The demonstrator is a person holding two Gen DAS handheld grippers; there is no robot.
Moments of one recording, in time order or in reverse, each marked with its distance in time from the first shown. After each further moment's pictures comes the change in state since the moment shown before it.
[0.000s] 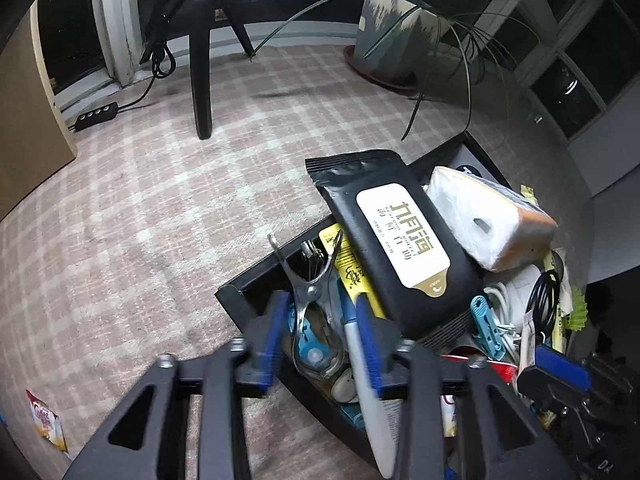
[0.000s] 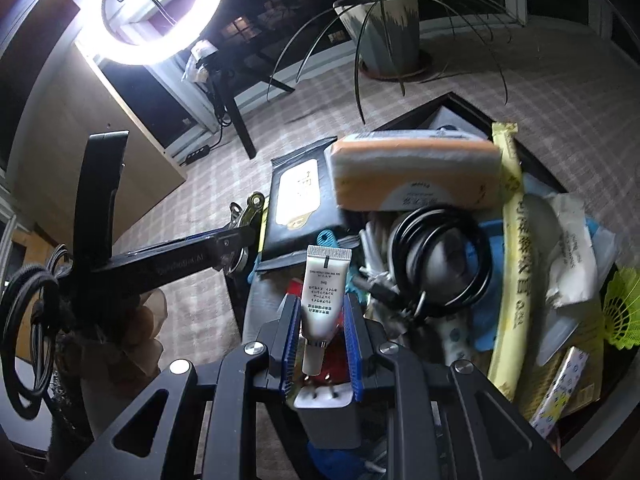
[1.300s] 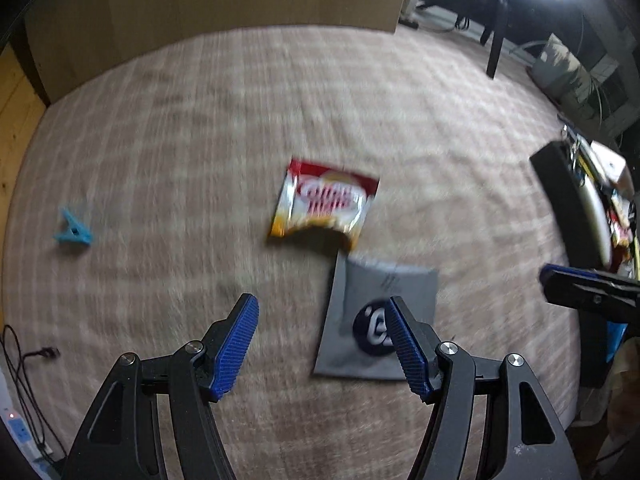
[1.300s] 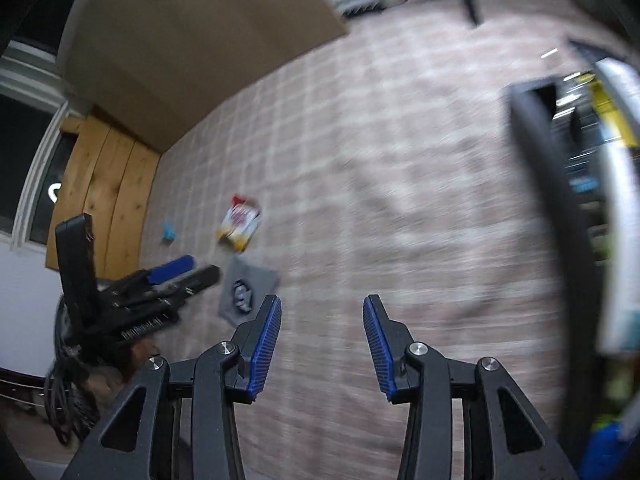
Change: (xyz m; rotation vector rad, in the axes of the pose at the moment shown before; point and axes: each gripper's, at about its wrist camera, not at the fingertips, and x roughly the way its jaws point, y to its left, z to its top) left arm -0.110 0.262 -0.220 -0.279 0.039 0.226; right arm 0.127 0.203 -0.075 -0.180 0.375 0.309
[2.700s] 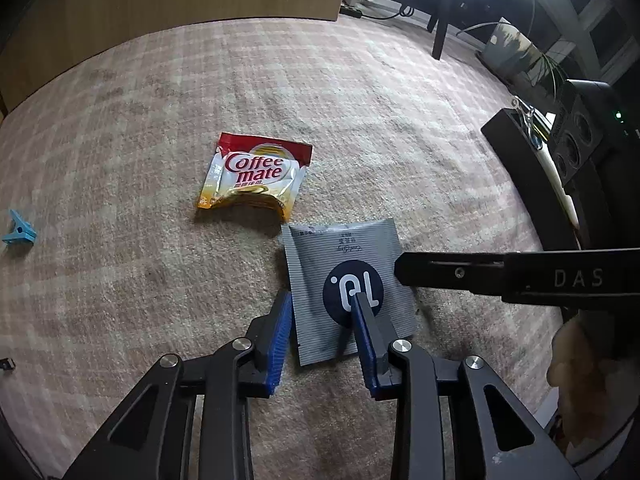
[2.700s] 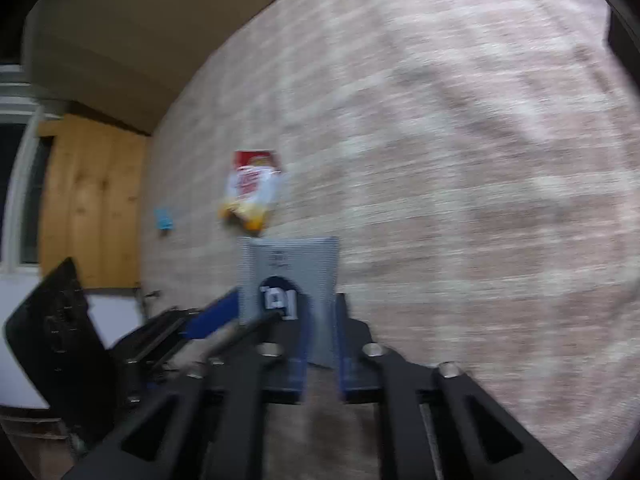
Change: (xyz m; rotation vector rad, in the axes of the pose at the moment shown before) left arm 0.003 -0.008 -0.026 0.079 -0.036 -0.159; right arm 0.084 0.034 0.003 0.106 0.069 0.015
